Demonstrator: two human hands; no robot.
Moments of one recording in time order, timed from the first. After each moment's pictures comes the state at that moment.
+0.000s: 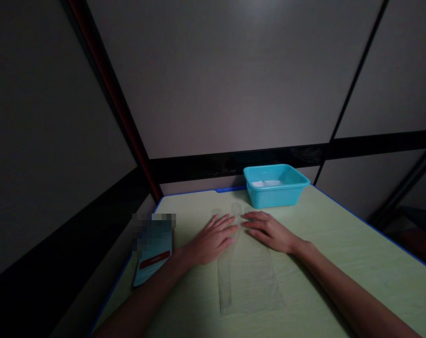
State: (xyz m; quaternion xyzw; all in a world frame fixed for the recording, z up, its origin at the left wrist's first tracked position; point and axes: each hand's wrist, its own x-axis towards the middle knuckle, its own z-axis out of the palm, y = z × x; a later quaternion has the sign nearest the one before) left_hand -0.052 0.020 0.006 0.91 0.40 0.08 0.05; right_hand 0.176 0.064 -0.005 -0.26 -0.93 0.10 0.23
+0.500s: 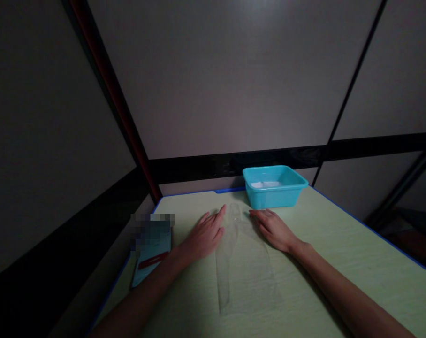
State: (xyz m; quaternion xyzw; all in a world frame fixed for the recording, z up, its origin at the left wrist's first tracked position) left_hand -0.057 0.027 0.005 0.86 0.49 0.13 0.02; right_hand 0.179 0.067 -0.010 -0.38 -0.89 0.06 0.23
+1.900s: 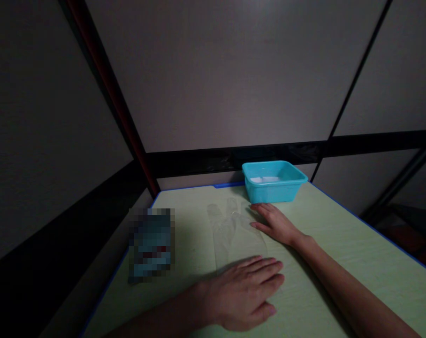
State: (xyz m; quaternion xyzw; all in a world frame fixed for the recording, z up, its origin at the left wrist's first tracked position) left_hand 0.017 -0.053 0.027 0.96 0.23 0.06 0.14; right_hand 0.188 0.069 -0.007 -0.35 -0.91 0.03 0.24
